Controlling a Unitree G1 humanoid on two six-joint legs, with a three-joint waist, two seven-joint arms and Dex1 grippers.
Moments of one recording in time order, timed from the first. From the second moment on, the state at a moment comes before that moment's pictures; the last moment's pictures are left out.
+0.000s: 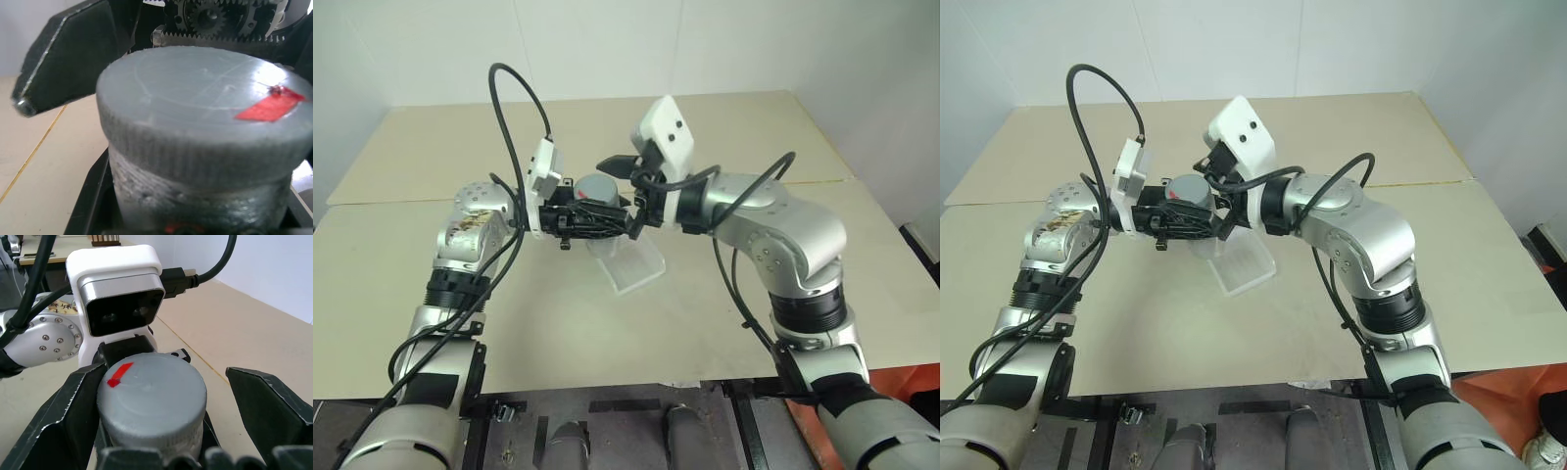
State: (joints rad) left arm -0.88 0.51 -0.04 0.37 -0.44 0.26 -1.46; right arm -0.95 -0.35 0.17 -0.30 0.51 0.94 0.58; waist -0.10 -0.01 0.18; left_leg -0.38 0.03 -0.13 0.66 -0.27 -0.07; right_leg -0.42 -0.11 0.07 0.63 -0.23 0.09
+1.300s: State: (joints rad) left arm -0.89 0.48 -0.04 0.39 -0.45 0.26 -1.49; right arm -0.97 -0.35 0.18 -0.29 0.55 0.91 0.59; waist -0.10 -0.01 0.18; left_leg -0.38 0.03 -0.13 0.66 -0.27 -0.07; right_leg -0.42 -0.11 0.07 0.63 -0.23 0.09
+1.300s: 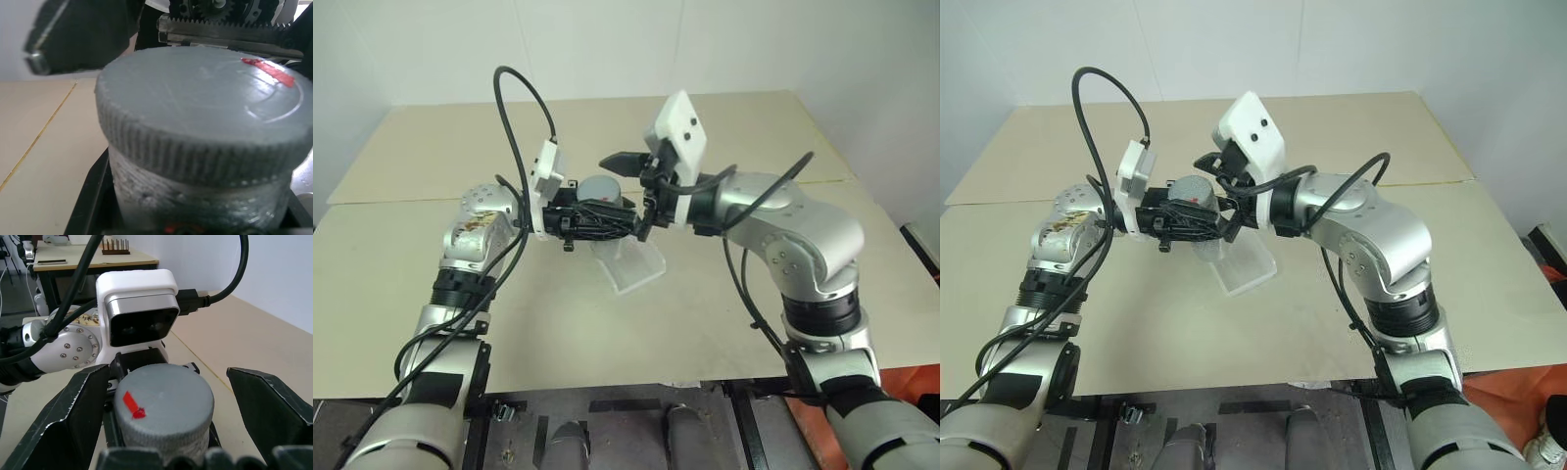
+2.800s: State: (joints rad) left arm -0.87 0.50 -0.02 0.39 -0.45 0.26 -1.50; right arm -0.86 -0.52 0.02 -0.35 0.61 0.90 0.65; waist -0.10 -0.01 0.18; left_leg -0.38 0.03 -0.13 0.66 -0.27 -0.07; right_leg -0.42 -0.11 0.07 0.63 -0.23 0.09
